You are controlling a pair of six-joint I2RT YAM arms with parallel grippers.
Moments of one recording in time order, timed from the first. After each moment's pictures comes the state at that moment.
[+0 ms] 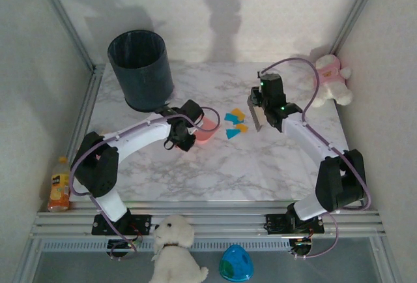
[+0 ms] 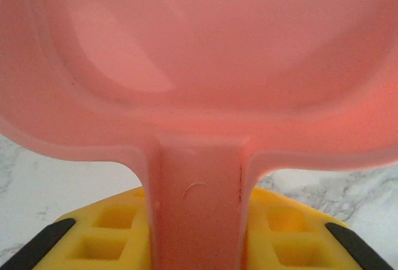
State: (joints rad) left arm -0.66 1.71 1.26 -0.90 -0.10 -0.05; right arm 0.39 1.51 1.13 -0.18 0.26 0.12
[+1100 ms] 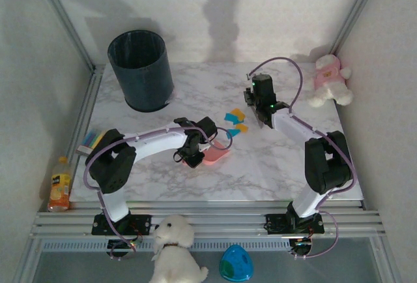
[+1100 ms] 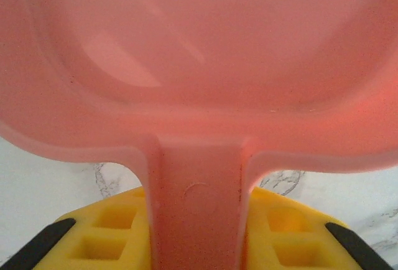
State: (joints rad) left arm -0.80 1.81 1.25 -0.96 -0.06 -0.05; right arm 0.39 1.67 1.15 -0.02 0.28 -0.05
